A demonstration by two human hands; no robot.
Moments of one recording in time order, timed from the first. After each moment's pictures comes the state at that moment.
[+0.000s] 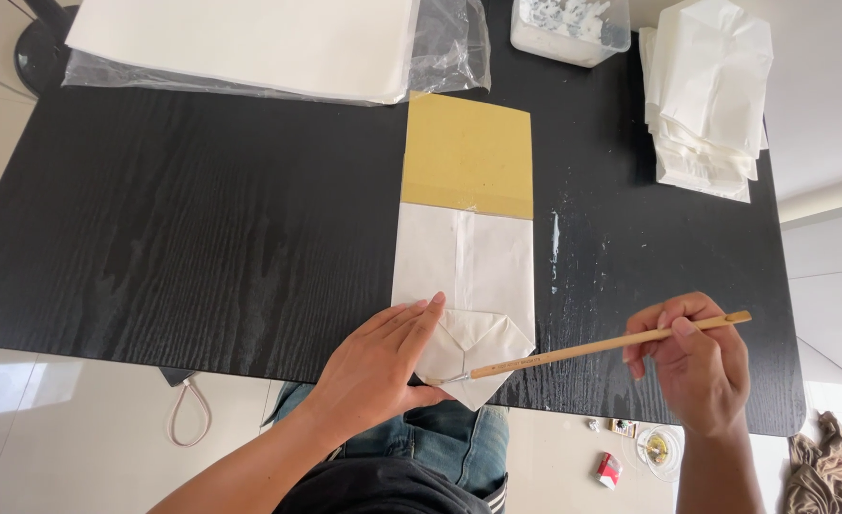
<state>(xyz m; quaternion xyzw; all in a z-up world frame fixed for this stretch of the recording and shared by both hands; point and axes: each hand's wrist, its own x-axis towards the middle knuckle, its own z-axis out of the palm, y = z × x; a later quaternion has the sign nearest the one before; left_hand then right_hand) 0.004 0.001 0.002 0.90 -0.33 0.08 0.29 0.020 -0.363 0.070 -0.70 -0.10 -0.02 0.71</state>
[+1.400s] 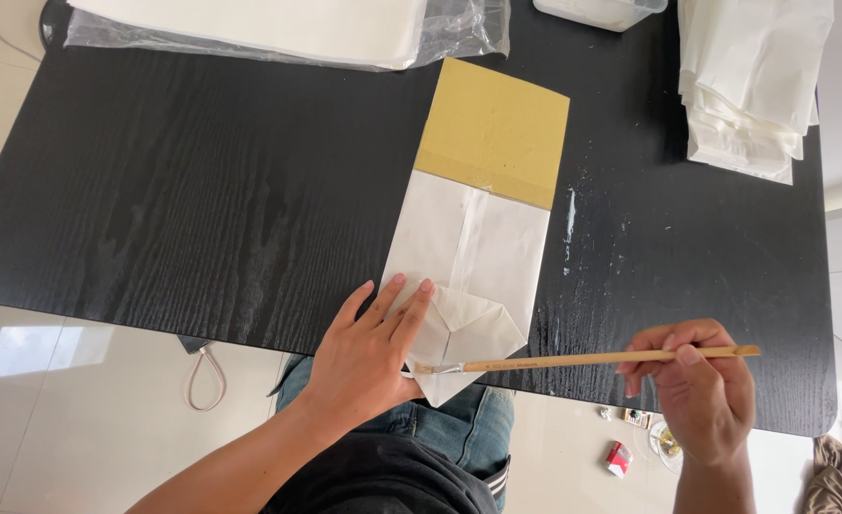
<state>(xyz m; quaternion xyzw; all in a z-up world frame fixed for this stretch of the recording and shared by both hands) -0.021 -0.003 -0.009 0.94 -0.26 0.15 0.13 -0.016 -0.377 0.043 -0.66 -0.15 0.00 0.74</state>
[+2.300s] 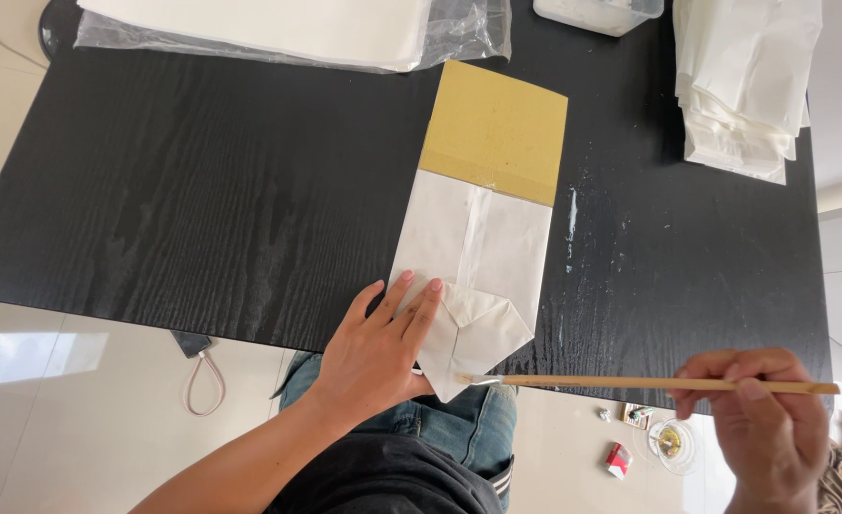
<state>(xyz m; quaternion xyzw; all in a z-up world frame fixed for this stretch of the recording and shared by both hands) -0.020 -0.002 -0.009 0.94 -0.28 0.17 0.12 -0.042 -0.409 0.070 -0.67 -0.17 0.00 0.72</state>
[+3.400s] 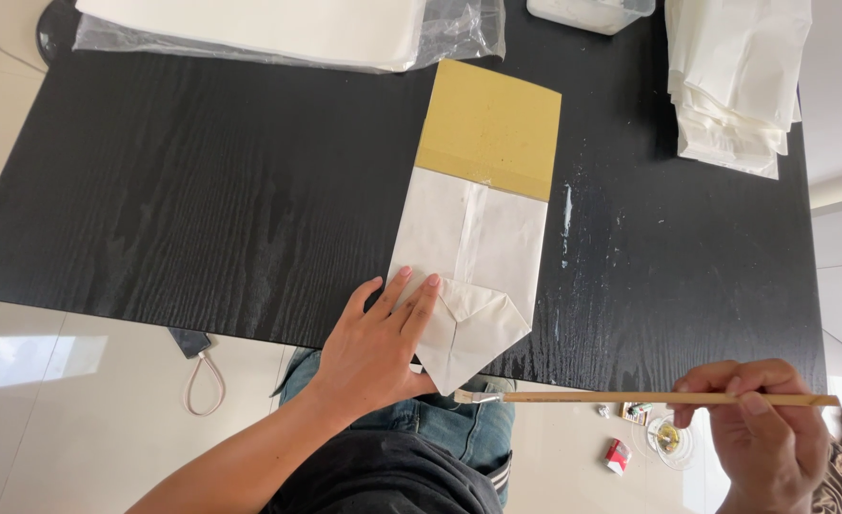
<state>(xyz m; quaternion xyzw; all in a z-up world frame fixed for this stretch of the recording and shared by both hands) -0.019 -0.002 -0.007 0.93 -0.29 0.16 0.14 -0.065 -0.418 0.063 -0.70 -0.13 -0.04 0.70</state>
